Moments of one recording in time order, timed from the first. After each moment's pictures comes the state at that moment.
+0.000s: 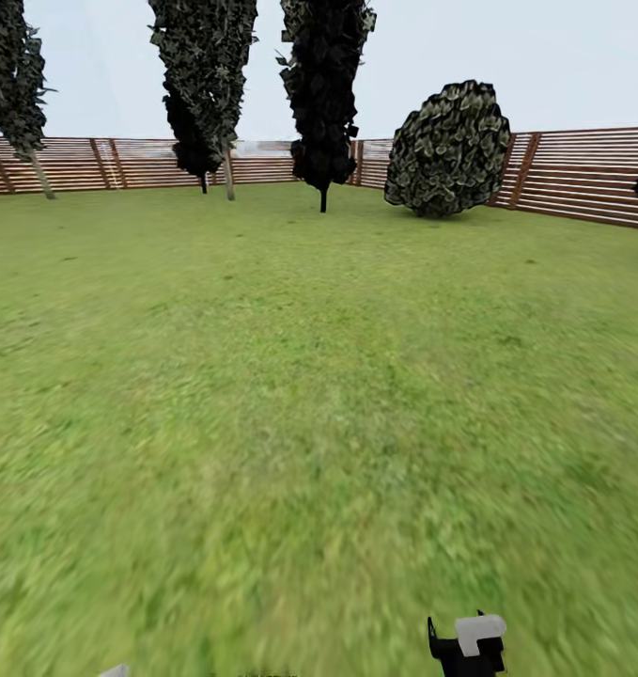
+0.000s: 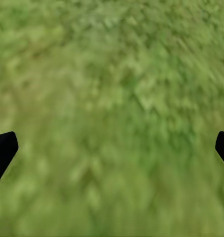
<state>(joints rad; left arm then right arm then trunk) -0.33 0.16 0.12 -0.07 0.24 -0.45 0.10 -0.39 0.00 -0.41 -0.11 0.65 -0.63 -0.24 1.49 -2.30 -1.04</state>
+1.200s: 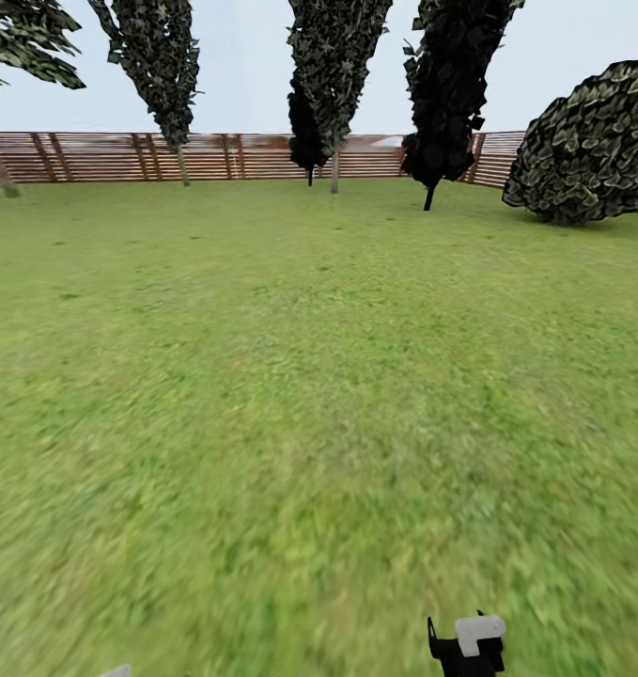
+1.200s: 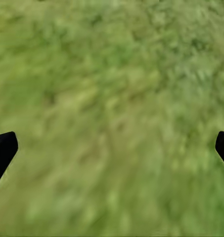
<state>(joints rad) -0.33 0.16 0.11 -0.07 0.23 -0.45 0.09 -0.39 0.00 -0.41 -0.11 0.65 -0.63 -0.24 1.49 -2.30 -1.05</state>
